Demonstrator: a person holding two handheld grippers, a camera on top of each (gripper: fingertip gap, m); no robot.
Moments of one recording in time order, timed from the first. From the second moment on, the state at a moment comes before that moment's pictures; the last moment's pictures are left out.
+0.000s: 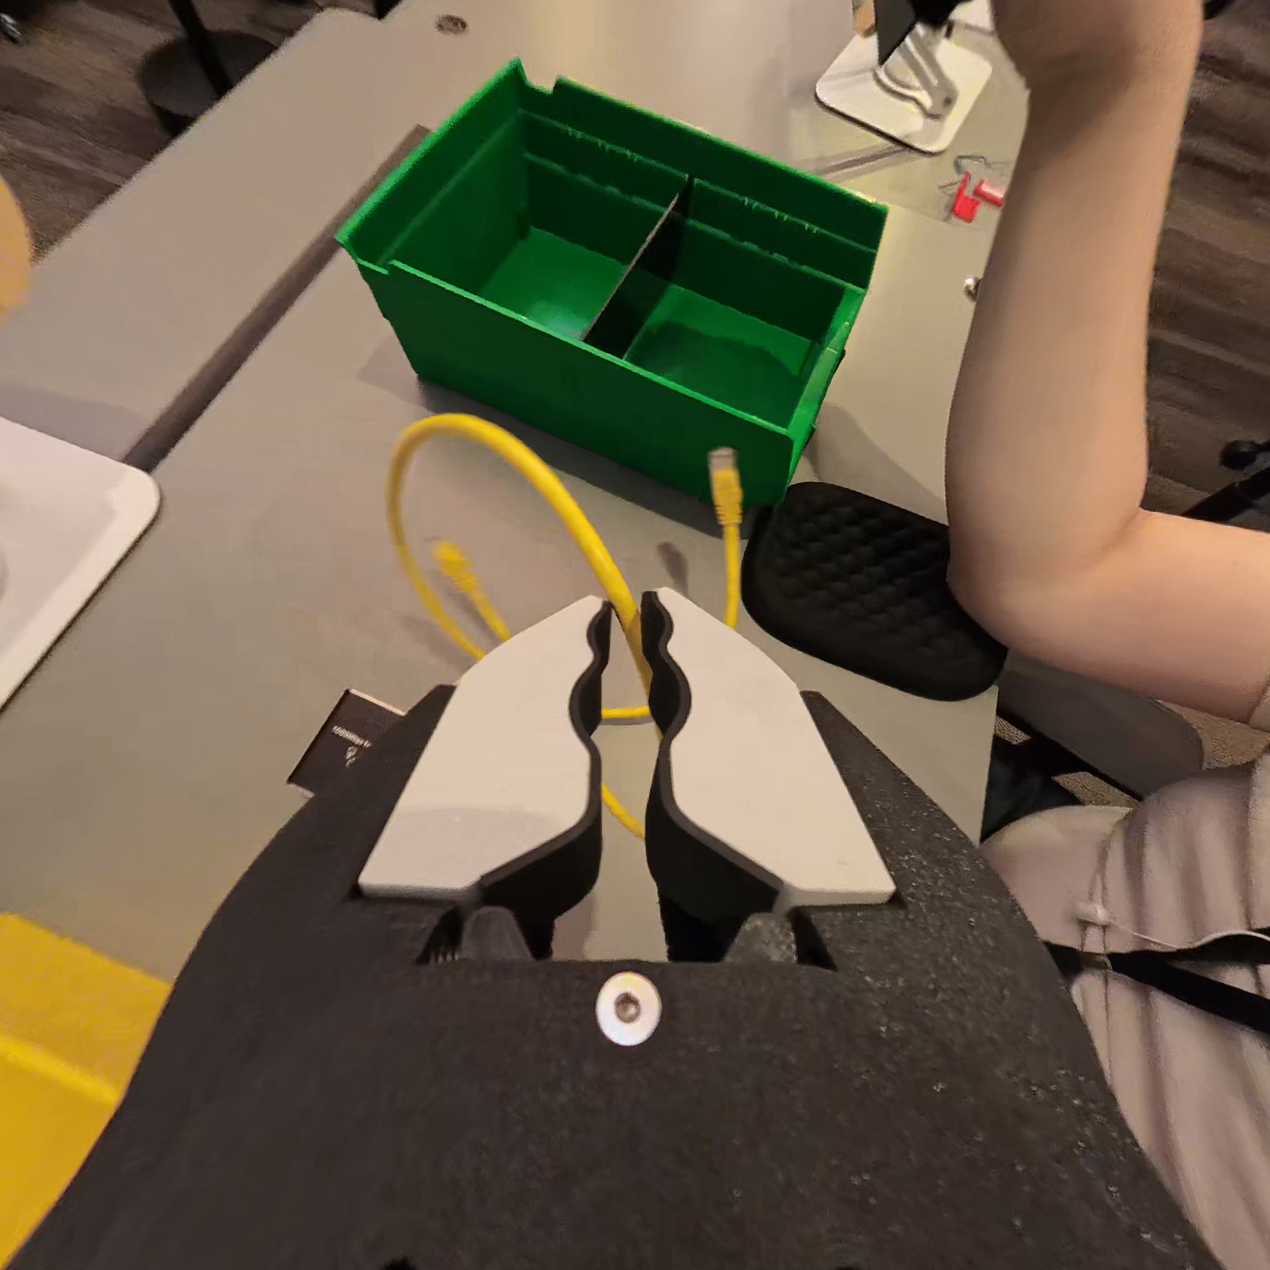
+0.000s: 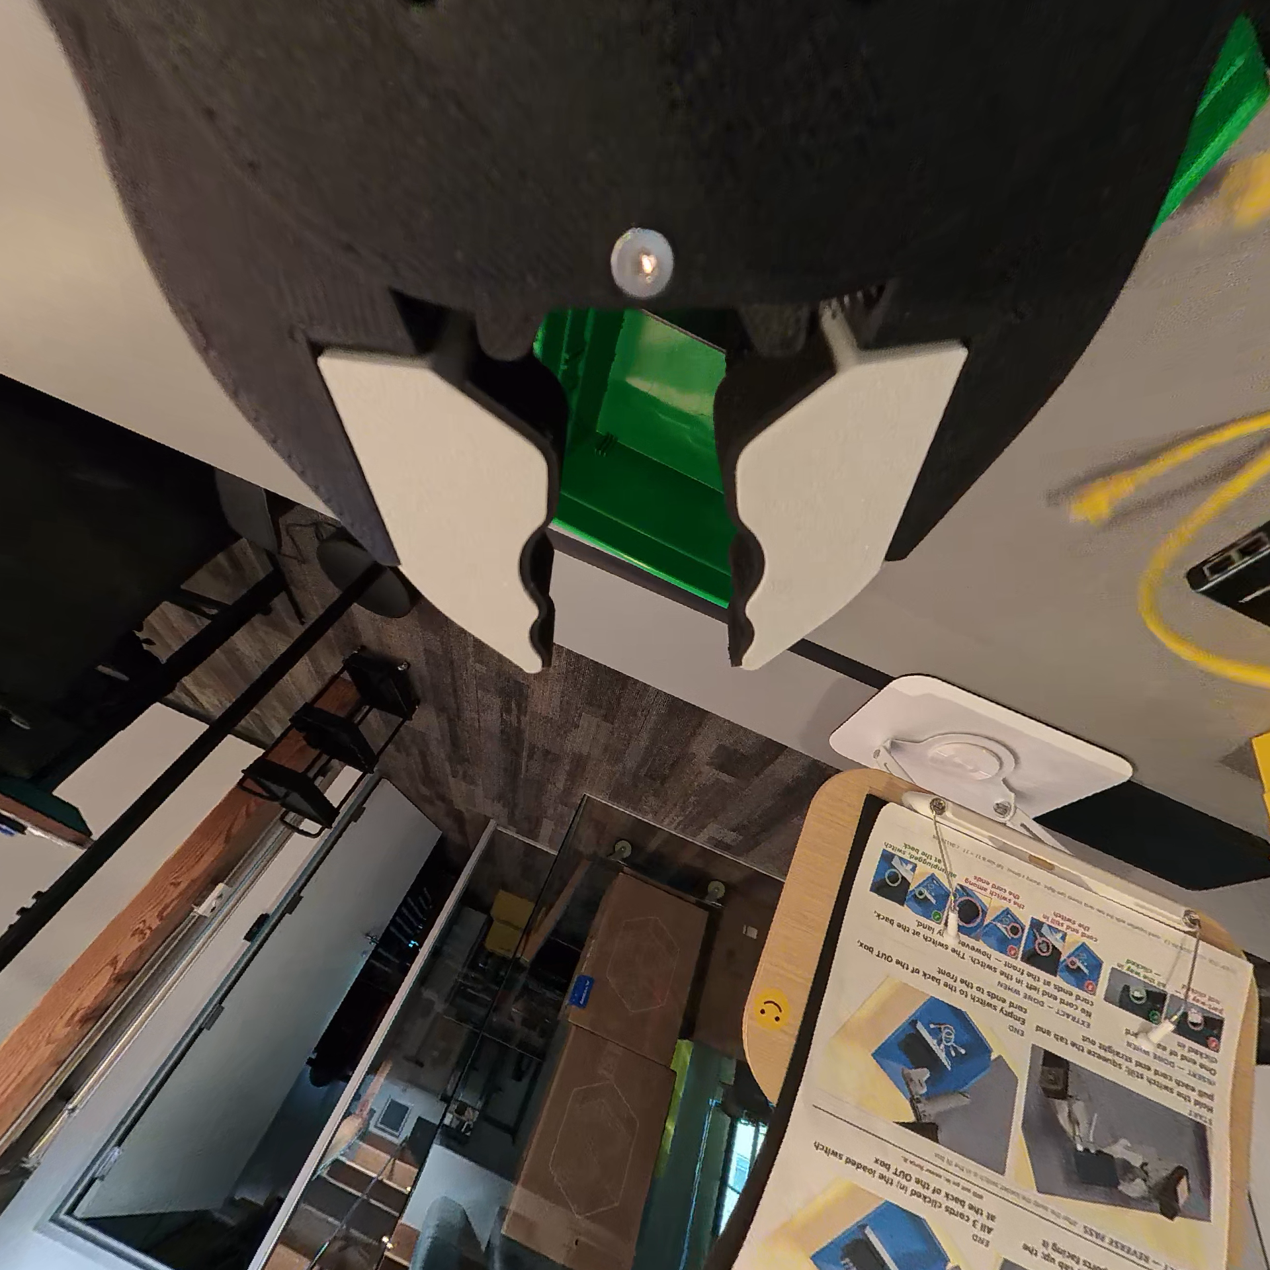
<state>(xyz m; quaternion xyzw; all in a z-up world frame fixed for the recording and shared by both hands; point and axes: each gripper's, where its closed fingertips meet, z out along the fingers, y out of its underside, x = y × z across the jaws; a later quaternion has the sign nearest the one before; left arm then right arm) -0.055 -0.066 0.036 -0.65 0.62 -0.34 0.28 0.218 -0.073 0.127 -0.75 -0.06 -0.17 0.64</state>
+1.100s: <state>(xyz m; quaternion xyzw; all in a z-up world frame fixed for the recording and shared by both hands) -0.059 -0.072 -0.040 -0.62 0.65 -0.33 0.28 0.234 -0.076 0.112 -0.76 -0.05 -0.15 0.63</state>
